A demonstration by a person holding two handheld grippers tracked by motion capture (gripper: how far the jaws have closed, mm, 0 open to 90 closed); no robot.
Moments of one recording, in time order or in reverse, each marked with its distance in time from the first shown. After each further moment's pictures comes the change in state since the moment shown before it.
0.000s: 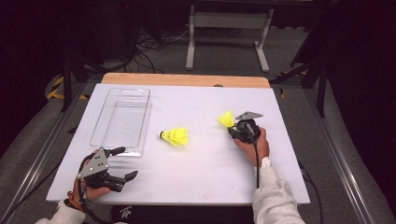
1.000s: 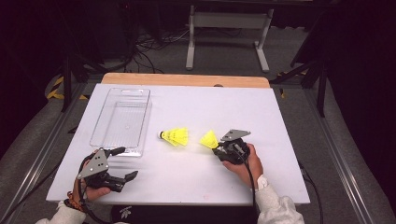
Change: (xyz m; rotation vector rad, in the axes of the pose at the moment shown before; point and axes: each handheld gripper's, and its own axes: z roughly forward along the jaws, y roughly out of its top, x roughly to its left) left arm -0.002 0.001 0.000 -0.003 0.007 0.000; right arm 0.077 -0.014 -0.039 0.031 0.199 -0.128
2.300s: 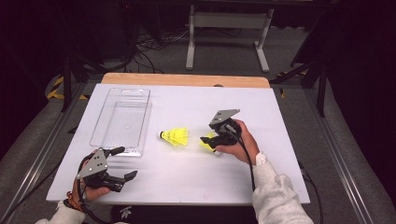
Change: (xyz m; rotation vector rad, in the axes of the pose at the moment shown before) left arm 0.001 0.000 -0.001 0.001 0.001 0.002; right arm -0.014 0.070 0.003 -0.028 0.142 -0.204
